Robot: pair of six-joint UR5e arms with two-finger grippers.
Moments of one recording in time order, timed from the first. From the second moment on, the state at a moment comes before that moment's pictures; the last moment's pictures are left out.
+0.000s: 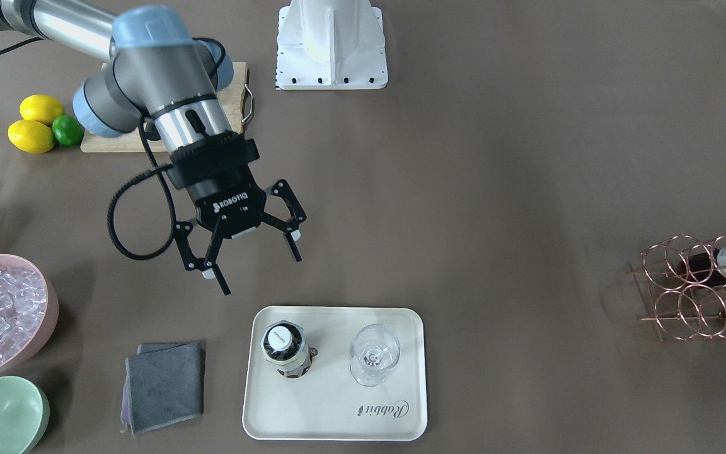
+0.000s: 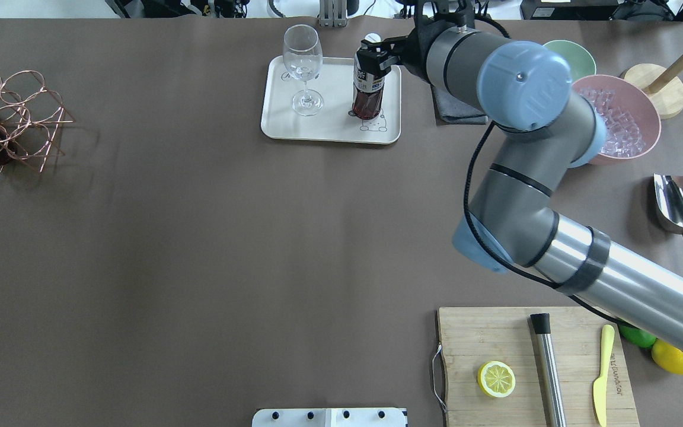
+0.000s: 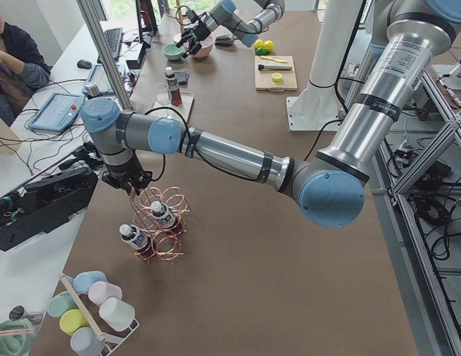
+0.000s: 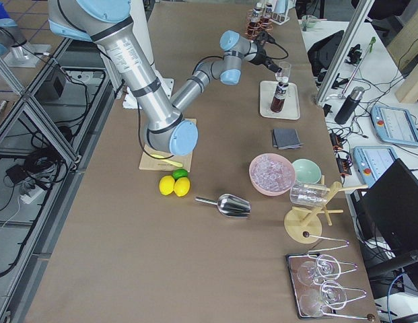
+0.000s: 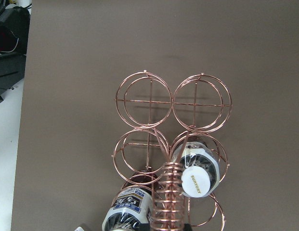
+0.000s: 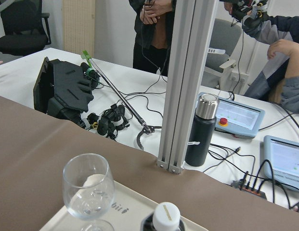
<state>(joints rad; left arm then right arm) -1.57 -2.03 -1.42 -1.40 -2.38 1.39 0.71 -0.94 1.67 -0.91 1.40 0.67</state>
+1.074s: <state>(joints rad) -1.56 -2.01 -1.47 -1.40 -2.38 1.39 1.07 -1.64 2.03 -1.40 1.96 0.54</state>
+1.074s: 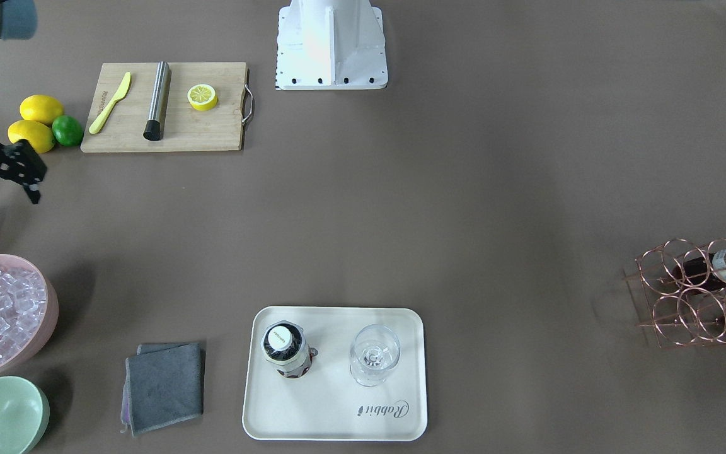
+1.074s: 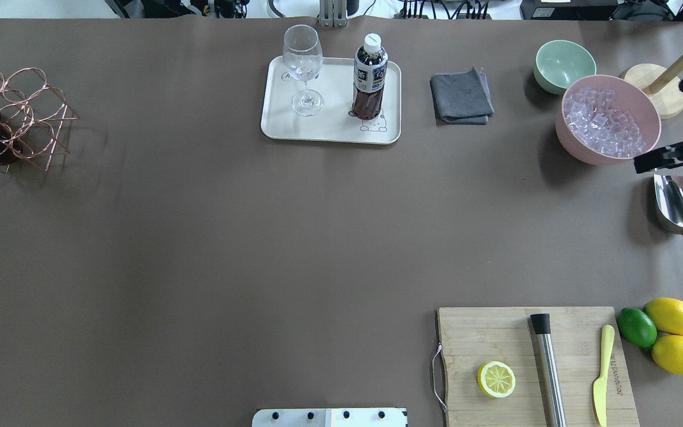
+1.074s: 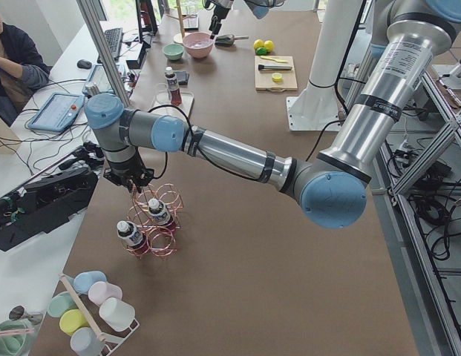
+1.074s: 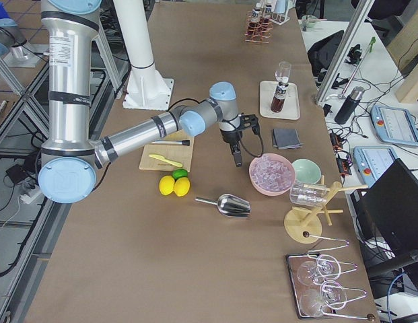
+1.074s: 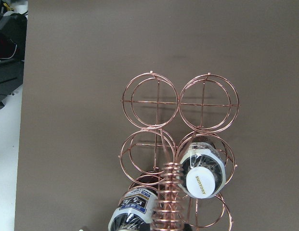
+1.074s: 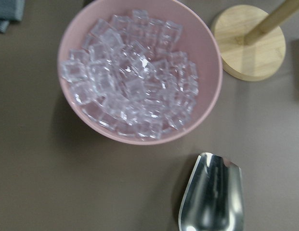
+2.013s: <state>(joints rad) -1.56 -1.99 -1.49 -1.40 -2.38 1.39 1.51 -1.66 1.88 -1.85 2.28 0.08</state>
